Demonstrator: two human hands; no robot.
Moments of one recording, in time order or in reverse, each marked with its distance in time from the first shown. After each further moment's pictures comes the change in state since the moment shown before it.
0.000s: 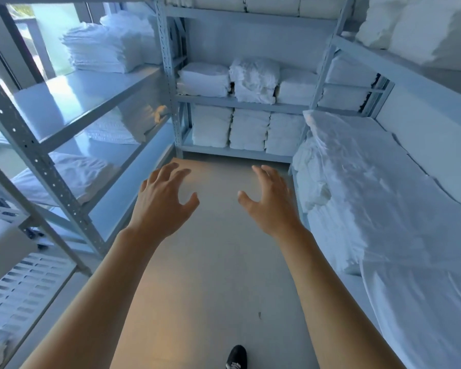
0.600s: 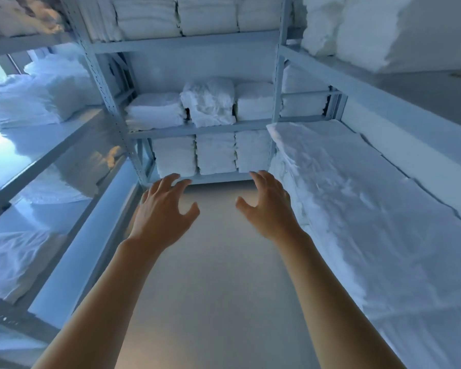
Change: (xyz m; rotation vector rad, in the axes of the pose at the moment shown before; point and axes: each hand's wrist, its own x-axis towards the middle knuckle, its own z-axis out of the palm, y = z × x) left_hand 0.273 0.108 0.119 0.020 -0.062 0.168; right_hand 0.217 0.171 -0.046 0.035 0.086 0.127
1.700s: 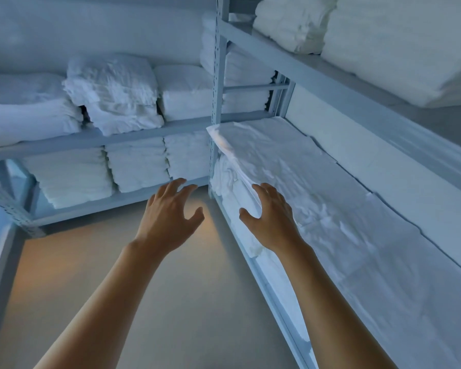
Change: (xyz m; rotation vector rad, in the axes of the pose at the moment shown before) left_hand 0.441 -0.063 0.232 -0.279 -0.241 0.288; right_hand 0.363 0.135 0.093 -0.186 0.034 0.409
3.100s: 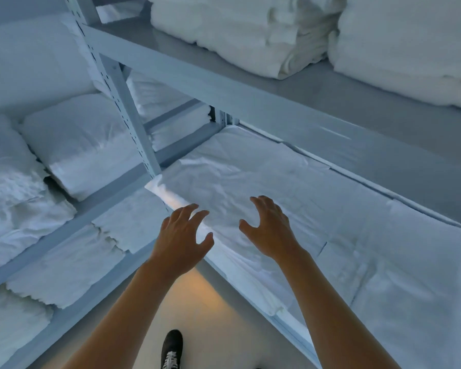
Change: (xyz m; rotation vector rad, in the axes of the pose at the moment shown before) left_hand 0.509 -0.057 0.212 0.042 -0.328 0.382; right_hand 0.447 0.164 0.087 0.057 0.078 0.401
